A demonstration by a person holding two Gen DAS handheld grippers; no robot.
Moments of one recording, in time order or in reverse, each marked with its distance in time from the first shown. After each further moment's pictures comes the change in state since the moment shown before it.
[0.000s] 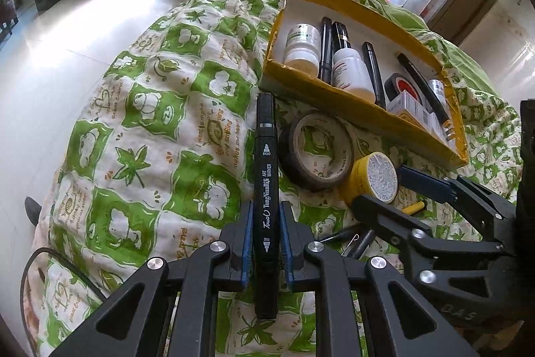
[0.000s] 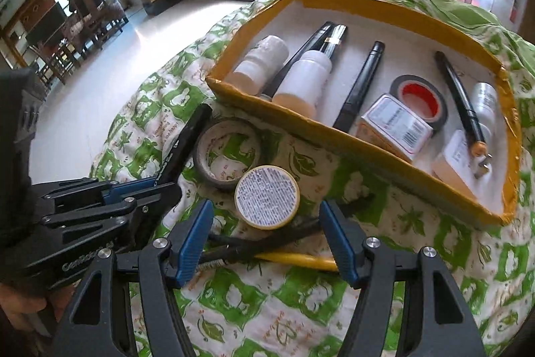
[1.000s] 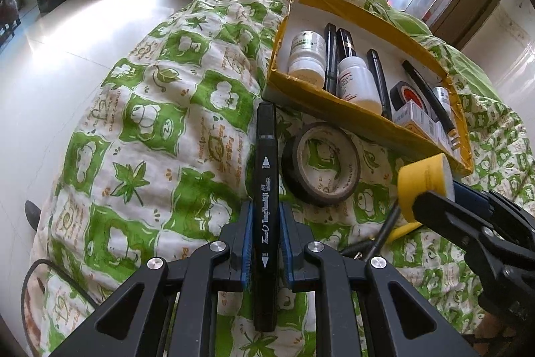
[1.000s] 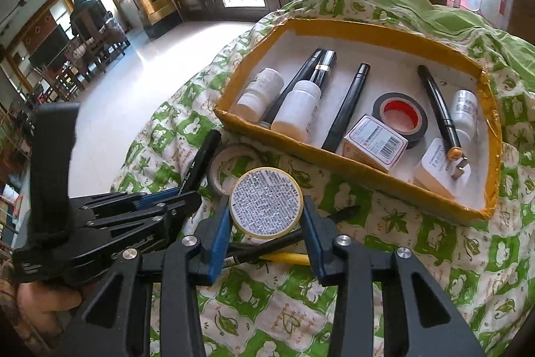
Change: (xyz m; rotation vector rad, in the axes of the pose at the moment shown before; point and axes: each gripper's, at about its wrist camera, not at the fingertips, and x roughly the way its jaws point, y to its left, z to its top) left arm 0.007 0.002 0.007 -0.001 -0.026 0.011; right arm -0.039 -0.005 -0.002 0.069 -0.089 0.037
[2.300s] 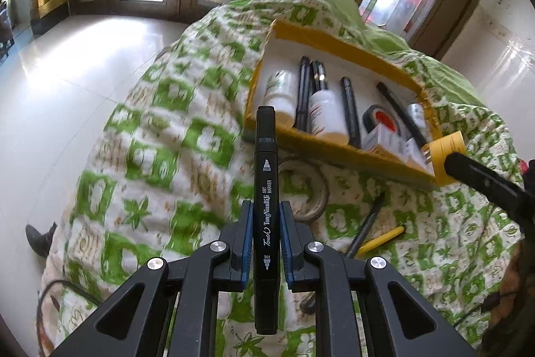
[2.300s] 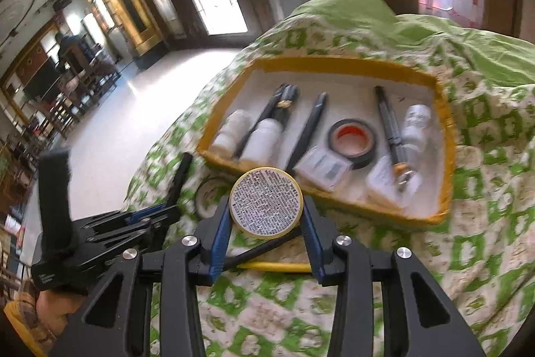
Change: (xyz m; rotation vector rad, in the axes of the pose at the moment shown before) left arm -0.033 -0.013 0.012 0.068 -0.105 -0.046; right arm -0.051 -0.046 0.016 0.117 -0.110 -0.039
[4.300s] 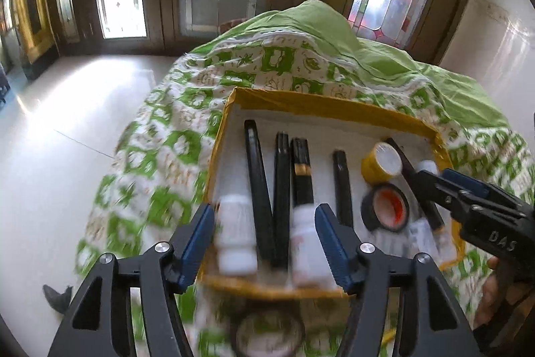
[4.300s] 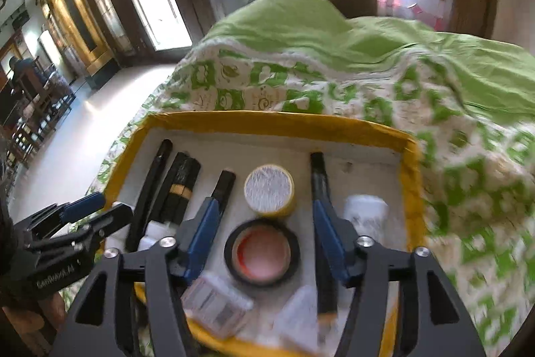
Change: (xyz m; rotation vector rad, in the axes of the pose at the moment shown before) left arm 0.044 -0.045 0.093 0.122 -0.056 0.075; right arm 0.061 -0.064 0.074 0.094 -0.029 -0.174
